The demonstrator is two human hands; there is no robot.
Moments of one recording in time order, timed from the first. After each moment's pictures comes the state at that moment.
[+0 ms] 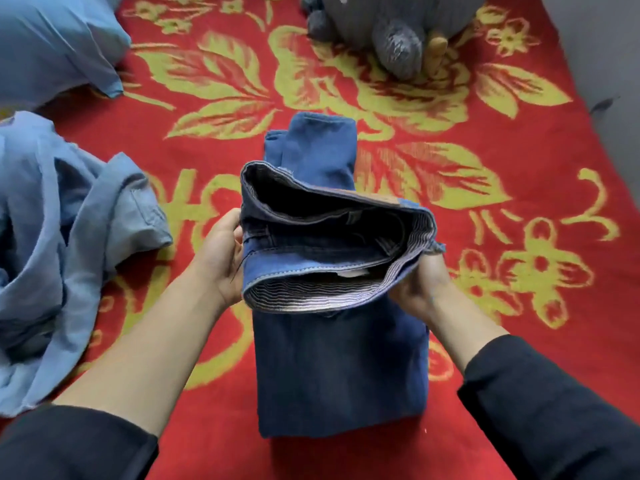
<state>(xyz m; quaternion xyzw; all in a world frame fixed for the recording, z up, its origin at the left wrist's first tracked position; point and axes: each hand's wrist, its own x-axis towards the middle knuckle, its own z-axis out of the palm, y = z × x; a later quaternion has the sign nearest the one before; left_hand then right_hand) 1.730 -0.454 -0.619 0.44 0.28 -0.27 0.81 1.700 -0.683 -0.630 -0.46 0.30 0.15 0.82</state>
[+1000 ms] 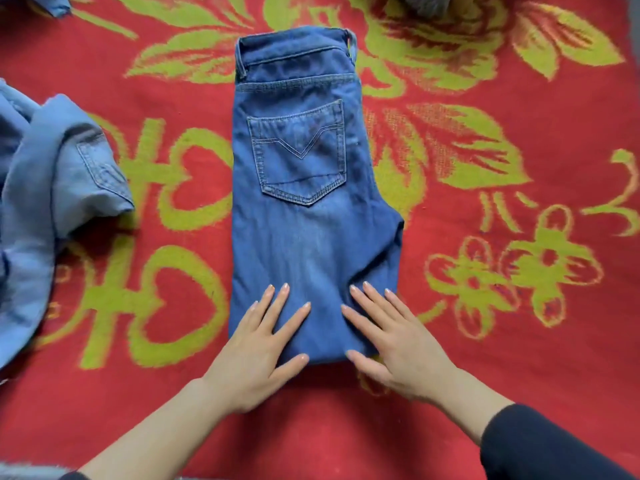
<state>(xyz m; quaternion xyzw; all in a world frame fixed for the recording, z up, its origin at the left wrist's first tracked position) 1.609 -0.471 -0.729 0.94 -0.23 -0.22 0.16 1.616 -0.735 -0.719 -0.94 -0.28 0.14 0.12</state>
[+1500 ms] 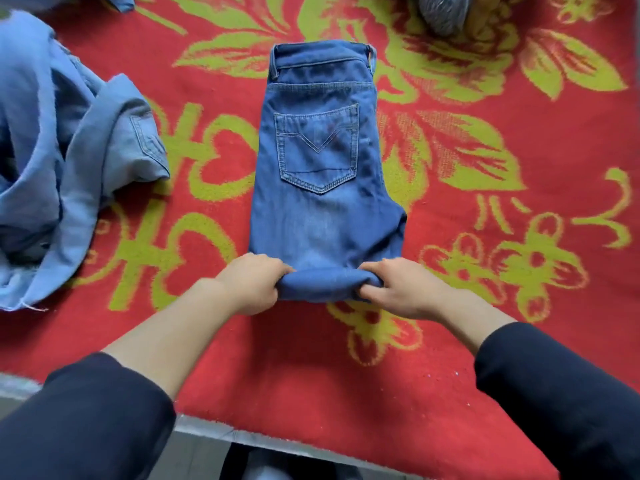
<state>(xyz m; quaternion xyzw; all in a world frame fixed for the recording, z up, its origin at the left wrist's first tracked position) 1.661 -0.488 -0.659 0.93 -0.16 -0.34 0.04 1.673 -0.730 -0.654 -0.90 -0.20 0.34 0.17</state>
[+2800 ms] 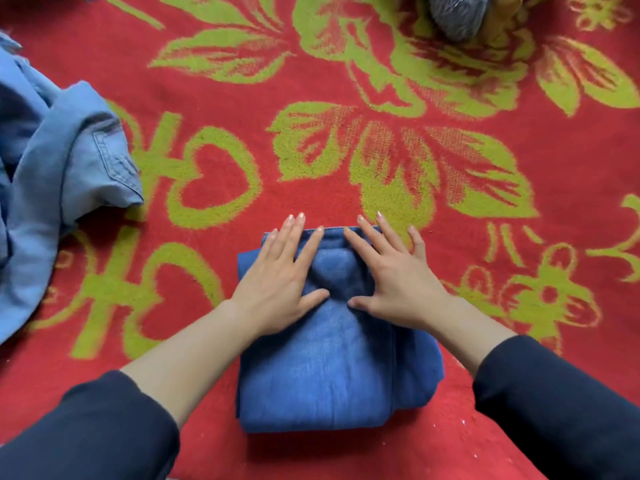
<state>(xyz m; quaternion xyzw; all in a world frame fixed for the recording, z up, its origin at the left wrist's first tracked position) 1.708 -0.508 -0.701 0.96 -0.18 -0.17 0.12 1.736 -0.713 -0.665 -0.94 -0.21 0.27 0.04</state>
